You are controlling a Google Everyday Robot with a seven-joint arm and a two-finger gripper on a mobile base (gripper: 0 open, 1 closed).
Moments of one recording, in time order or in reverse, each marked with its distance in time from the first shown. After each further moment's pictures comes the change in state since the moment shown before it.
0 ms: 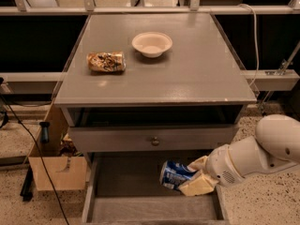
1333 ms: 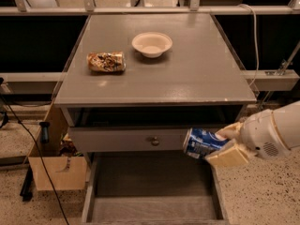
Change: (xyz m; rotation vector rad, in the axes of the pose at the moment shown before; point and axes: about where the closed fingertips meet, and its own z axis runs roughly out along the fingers) arm -0.055 -0.004 -0.121 0.170 -0.020 -0.108
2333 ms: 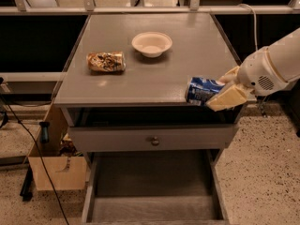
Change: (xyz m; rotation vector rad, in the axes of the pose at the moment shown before) arm -0.080 -0.088 -0.048 0.121 0.059 -0.074
